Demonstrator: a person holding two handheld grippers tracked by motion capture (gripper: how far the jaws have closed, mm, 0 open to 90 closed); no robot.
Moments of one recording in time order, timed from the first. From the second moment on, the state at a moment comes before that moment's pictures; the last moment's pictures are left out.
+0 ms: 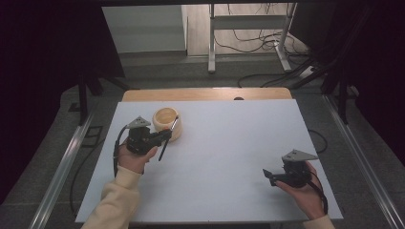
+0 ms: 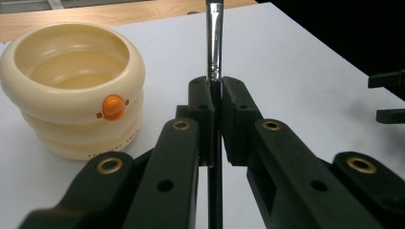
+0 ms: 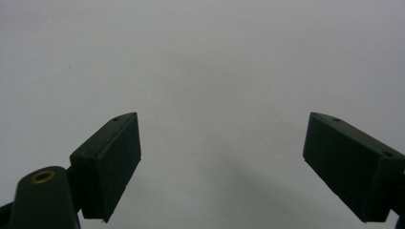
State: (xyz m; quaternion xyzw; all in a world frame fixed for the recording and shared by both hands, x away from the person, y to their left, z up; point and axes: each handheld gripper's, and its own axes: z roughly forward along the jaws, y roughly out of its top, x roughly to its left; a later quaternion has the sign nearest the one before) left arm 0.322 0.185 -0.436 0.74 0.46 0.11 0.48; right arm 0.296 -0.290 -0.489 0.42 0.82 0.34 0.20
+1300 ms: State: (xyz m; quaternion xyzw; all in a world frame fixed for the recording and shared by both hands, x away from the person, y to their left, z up) left arm 0.353 0.197 -0.420 0.71 0.48 0.13 0.50; right arm 0.298 -0.290 -0.491 0.42 0.82 0.34 0.20
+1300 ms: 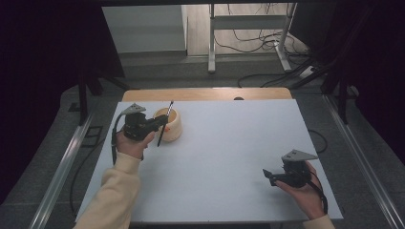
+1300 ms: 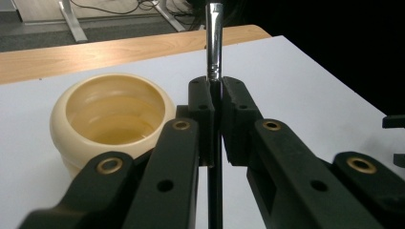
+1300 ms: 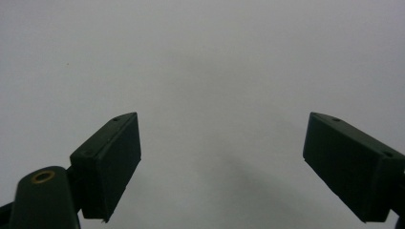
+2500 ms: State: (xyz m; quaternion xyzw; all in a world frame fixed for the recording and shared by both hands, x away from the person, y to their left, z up) left arm 0.387 0.201 -0.417 0.71 0.48 0.15 0.50; right arm 0.299 -0.290 -0.492 0.42 0.82 0.34 0.20
